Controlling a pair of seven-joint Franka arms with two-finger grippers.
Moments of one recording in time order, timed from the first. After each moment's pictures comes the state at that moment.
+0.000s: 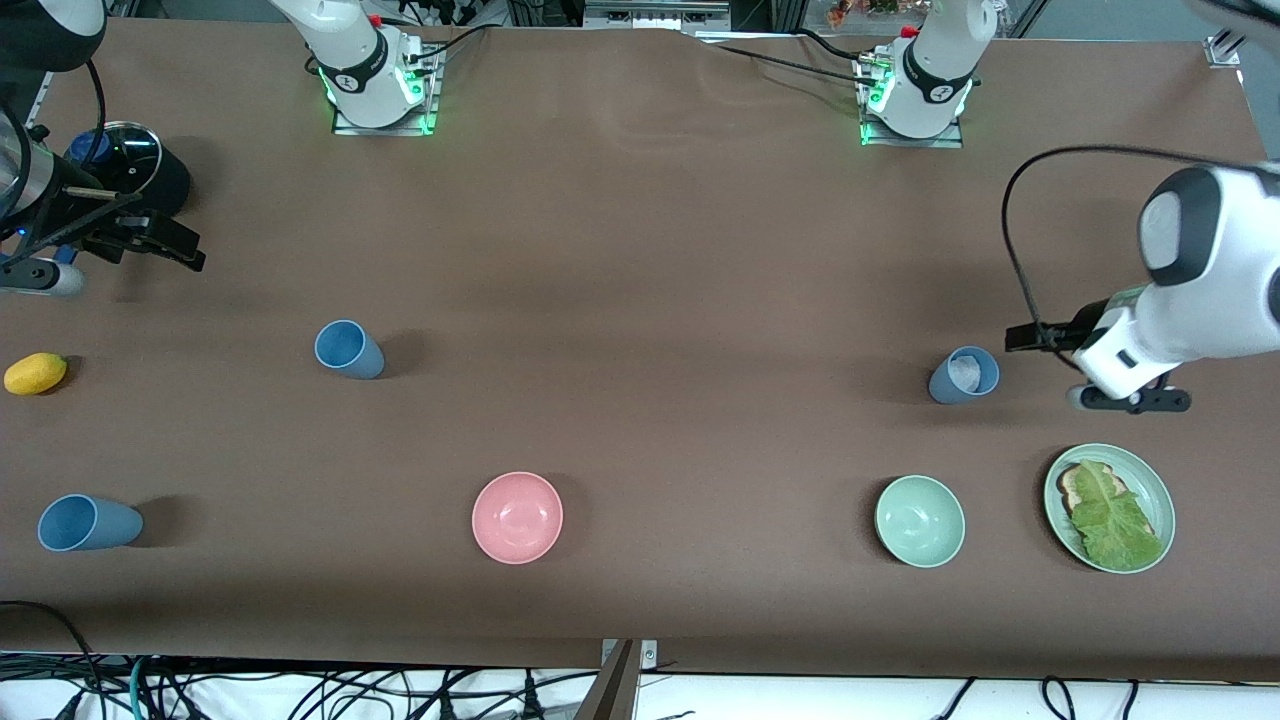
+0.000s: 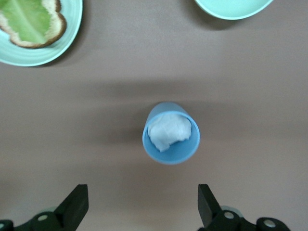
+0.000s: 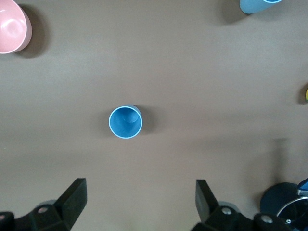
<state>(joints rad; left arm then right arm) 0.13 0.32 -0.09 -1.79 0.01 1.88 0.05 -0.05 0.02 0.06 -1.68 -0.01 1.65 0.10</state>
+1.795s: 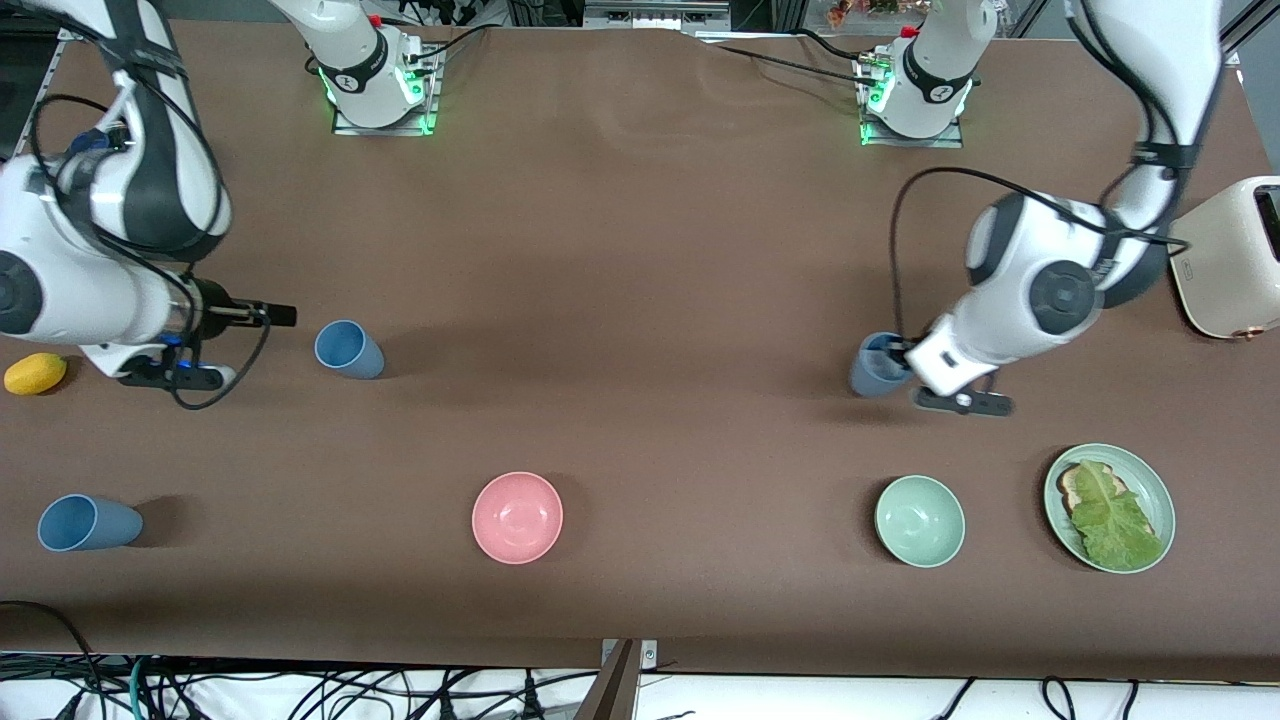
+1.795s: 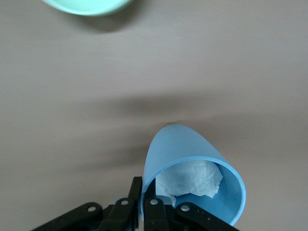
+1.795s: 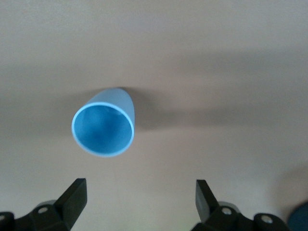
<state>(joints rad) 0.12 0.36 -0.39 -1.93 0.07 2.13 -0.20 -0.05 0.30 0.06 -1.83 -0.02 1.84 0.07</state>
